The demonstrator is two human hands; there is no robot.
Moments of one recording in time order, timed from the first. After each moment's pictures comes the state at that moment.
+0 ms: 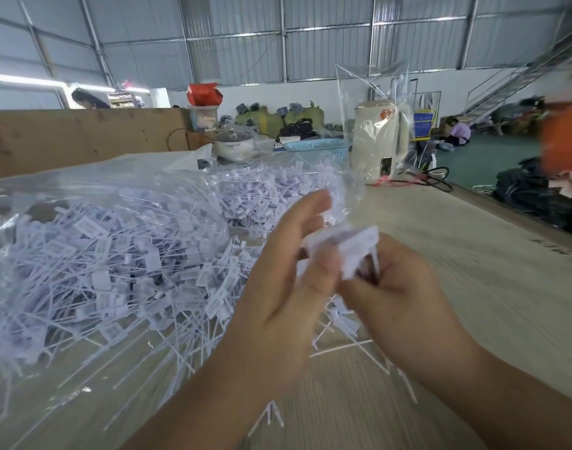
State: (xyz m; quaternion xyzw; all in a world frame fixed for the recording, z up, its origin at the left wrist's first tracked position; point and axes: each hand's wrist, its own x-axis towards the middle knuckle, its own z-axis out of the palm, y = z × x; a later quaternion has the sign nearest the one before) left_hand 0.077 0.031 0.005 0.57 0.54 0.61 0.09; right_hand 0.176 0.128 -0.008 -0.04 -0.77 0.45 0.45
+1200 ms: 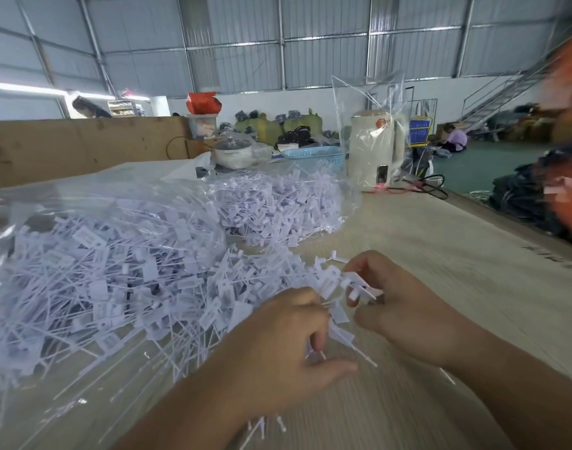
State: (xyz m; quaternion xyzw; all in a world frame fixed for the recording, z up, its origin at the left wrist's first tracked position) left_hand 0.056 0.030 -0.025 0.67 0.69 0.26 0.00; right_hand 0.190 0.172 -0.014 -0.20 -0.84 0.44 0.25
